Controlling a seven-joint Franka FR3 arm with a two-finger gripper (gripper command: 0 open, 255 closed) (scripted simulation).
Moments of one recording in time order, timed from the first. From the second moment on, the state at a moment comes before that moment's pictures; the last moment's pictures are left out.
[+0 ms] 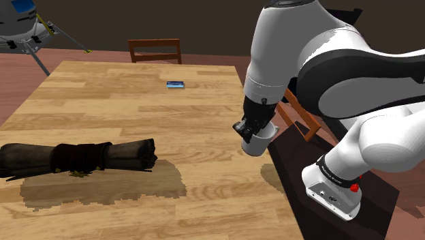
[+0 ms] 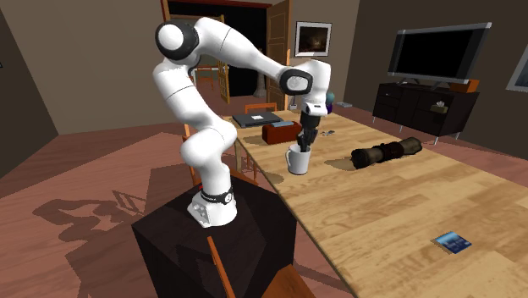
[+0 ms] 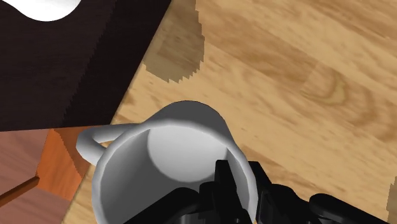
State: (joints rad) arm 0.23 -0.57 0.56 -2.56 0.30 1.96 0.71
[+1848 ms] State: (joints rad) arm 0.13 -0.33 0.56 -2.09 0.15 1.72 0.77
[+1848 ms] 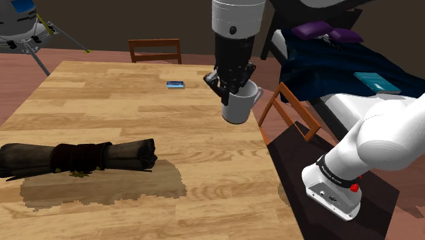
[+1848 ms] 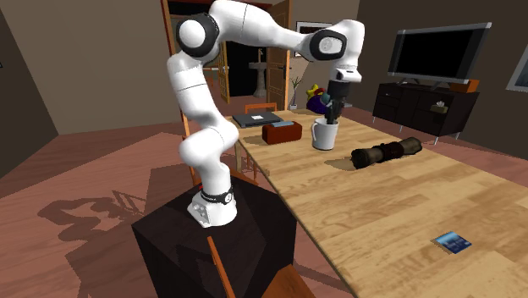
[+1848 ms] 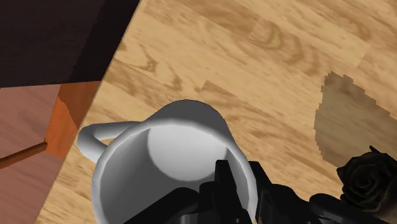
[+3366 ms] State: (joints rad) arm 0.17 0.30 0.63 -1.59 -0.19 1.75 0.96
